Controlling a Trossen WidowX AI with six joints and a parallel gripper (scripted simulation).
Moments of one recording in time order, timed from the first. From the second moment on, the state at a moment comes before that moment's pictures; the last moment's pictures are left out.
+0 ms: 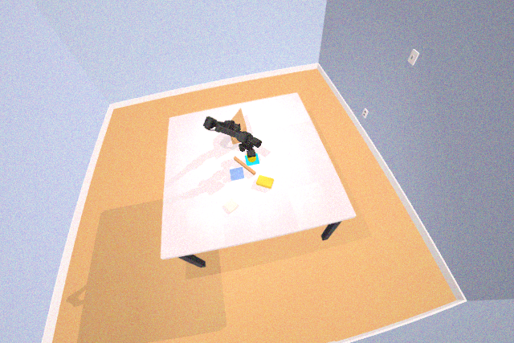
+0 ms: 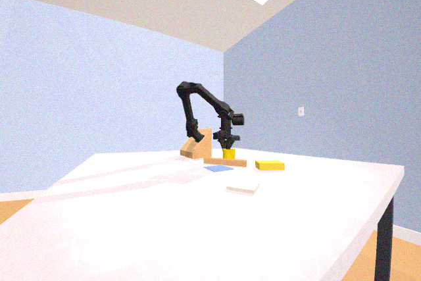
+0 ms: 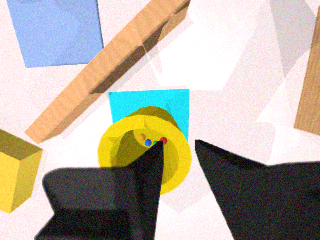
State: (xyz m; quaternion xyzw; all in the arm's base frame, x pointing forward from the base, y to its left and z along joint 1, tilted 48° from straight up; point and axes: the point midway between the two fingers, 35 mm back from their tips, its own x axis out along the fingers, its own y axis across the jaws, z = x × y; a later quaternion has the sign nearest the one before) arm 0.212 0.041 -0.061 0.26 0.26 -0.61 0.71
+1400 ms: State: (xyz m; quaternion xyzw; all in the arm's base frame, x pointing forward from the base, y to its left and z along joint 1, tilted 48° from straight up) arm 0.201 0.069 -0.029 0.25 0.26 -0.61 0.71
